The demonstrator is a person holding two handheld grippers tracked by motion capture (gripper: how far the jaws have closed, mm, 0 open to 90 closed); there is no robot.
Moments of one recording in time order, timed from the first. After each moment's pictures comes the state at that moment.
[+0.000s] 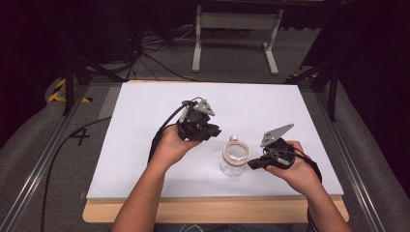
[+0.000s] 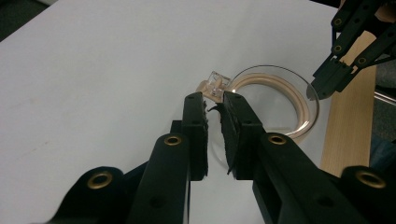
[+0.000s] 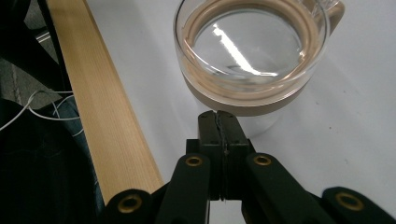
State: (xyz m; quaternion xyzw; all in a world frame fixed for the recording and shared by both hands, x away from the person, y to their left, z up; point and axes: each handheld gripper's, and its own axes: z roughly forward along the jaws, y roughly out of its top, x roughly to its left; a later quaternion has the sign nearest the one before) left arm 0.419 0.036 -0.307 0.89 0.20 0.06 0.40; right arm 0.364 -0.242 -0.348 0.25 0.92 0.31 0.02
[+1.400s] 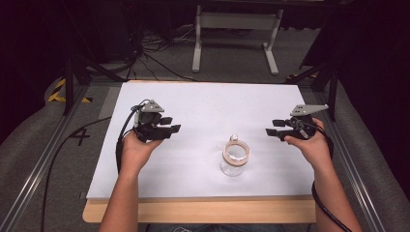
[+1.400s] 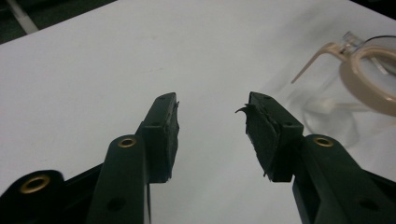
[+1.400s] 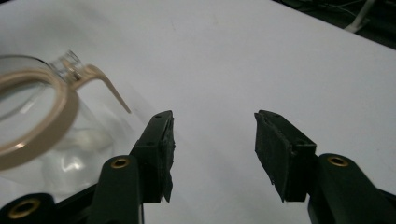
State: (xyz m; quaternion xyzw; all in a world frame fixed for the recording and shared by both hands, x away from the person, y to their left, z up) left arm 0.433 0.148 -0.353 0.82 0.36 0.12 0.43; right arm 0.440 -0.328 -0.357 0.33 0.84 0.41 0.15
